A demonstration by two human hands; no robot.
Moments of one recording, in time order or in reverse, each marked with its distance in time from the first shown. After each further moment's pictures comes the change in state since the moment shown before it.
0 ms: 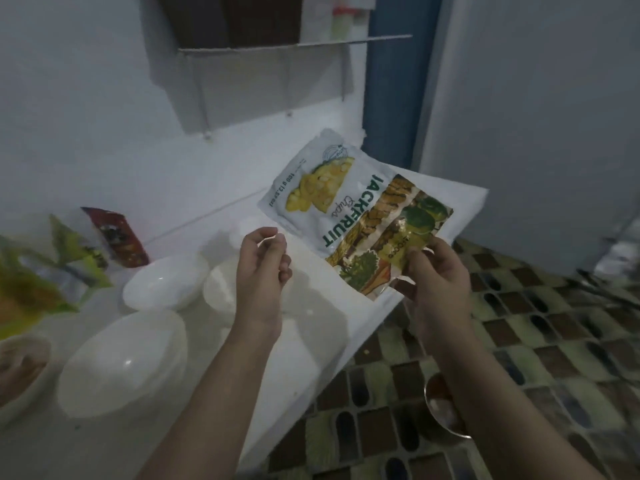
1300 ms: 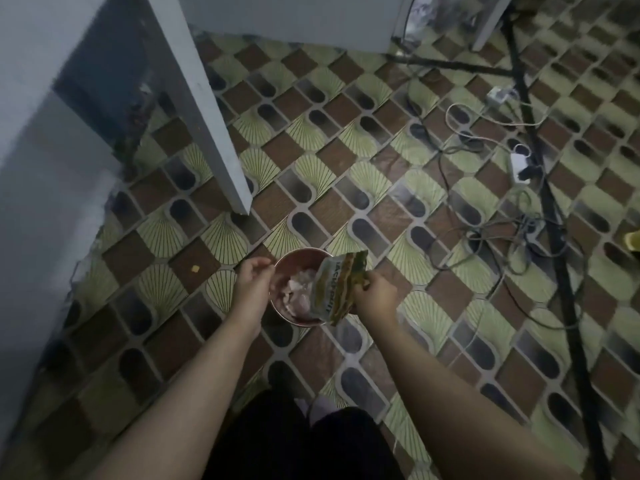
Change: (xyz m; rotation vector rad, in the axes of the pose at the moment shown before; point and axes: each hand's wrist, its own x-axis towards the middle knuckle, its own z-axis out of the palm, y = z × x) left_hand -0.037 -0.615 0.211 0.709 -0.517 -0.846; right_hand 0.155 0.391 -0.472 -0.954 0.563 0.718
